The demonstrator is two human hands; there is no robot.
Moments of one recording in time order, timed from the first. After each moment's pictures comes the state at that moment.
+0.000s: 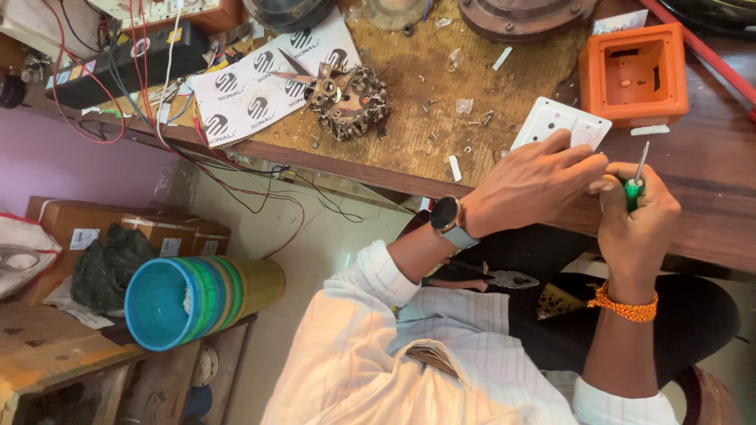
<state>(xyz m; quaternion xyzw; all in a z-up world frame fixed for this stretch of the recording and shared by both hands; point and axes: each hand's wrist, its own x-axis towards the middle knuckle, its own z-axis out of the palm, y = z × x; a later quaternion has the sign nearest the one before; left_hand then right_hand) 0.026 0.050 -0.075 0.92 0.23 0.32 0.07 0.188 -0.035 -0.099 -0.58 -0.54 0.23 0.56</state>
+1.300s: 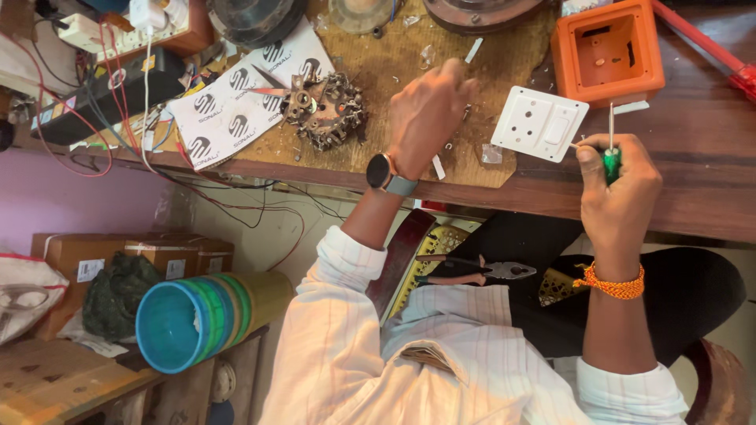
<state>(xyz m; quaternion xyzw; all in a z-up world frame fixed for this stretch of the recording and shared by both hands) -0.035 0.142 -0.078 0.83 0.53 0.19 0.06 0.187 -0.024 -0.092 -0.63 -0.55 0.15 0.52</state>
